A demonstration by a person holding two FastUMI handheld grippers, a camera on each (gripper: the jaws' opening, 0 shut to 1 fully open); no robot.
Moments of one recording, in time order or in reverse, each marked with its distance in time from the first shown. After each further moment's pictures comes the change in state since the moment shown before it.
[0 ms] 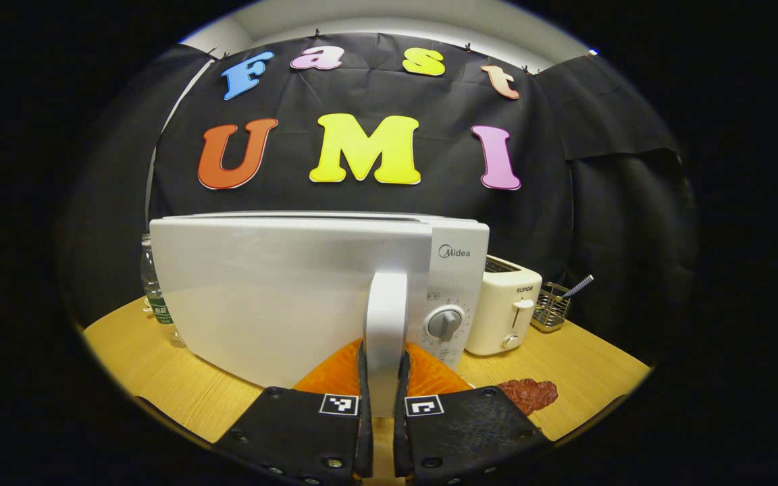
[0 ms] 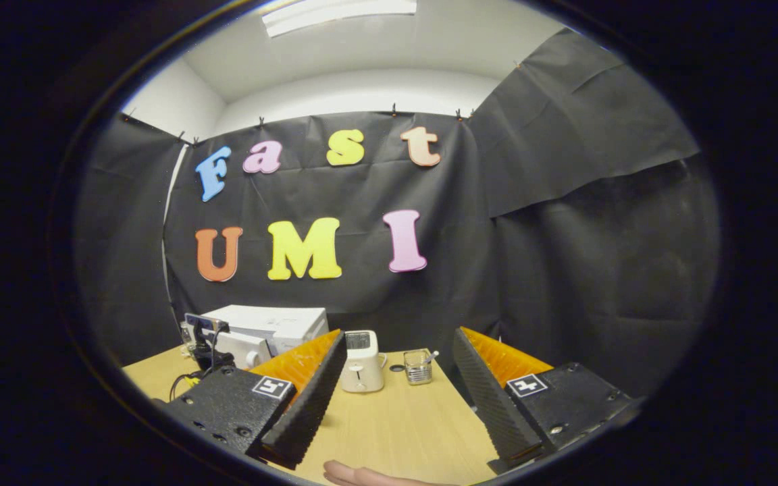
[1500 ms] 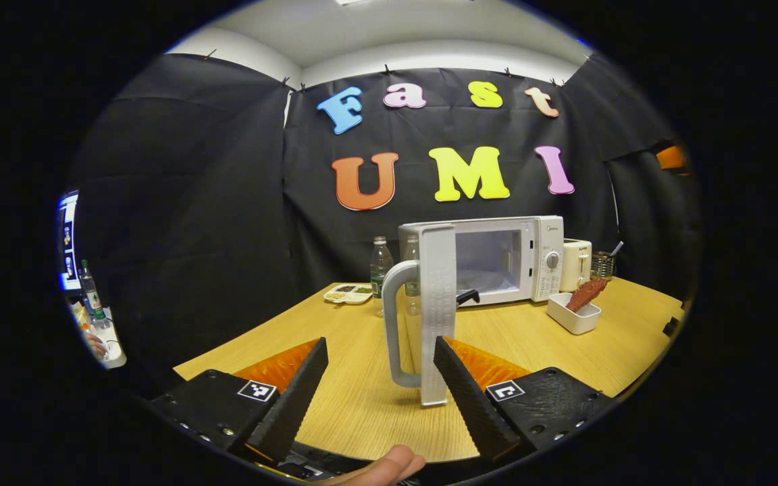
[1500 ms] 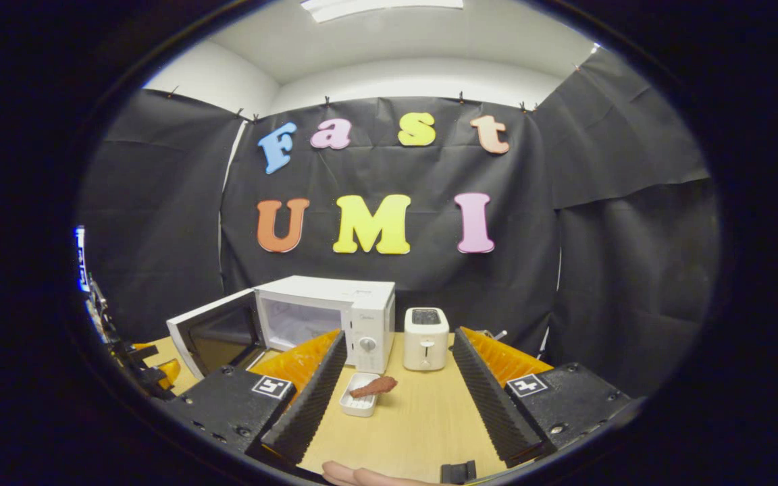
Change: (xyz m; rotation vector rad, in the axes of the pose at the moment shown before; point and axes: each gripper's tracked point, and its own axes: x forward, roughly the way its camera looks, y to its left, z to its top) left arm -0.312 0.236 -0.028 0.073 -0.052 0.337; right arm -0.026 0.128 -0.052 -0.104 0.084 0.198
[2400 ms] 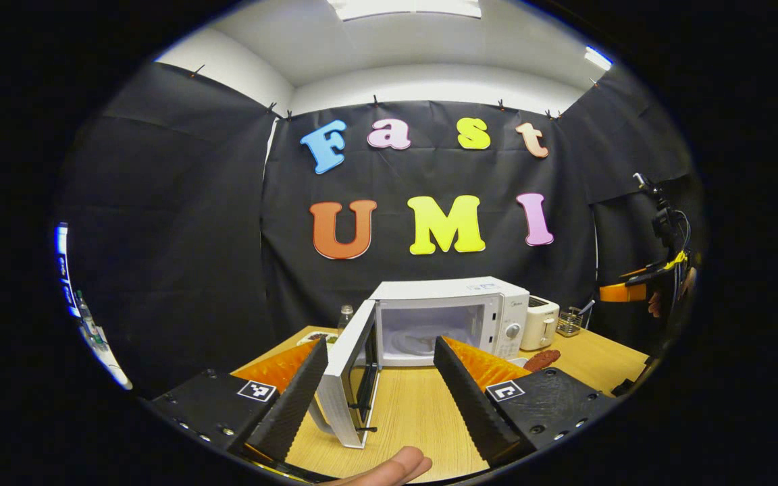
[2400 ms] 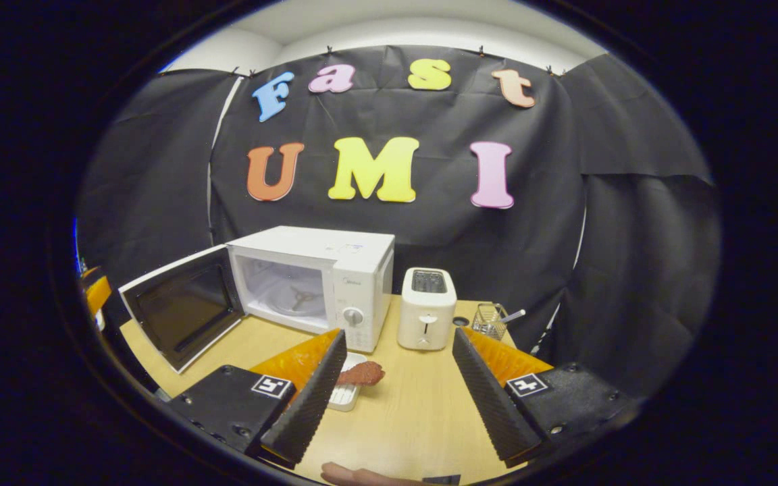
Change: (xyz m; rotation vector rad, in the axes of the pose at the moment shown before) left arm -0.005 -0.056 0.155 -0.018 -0.133 -0.071; right arm 0.124 -0.017 -0.057 -0.039 0.273 0.043
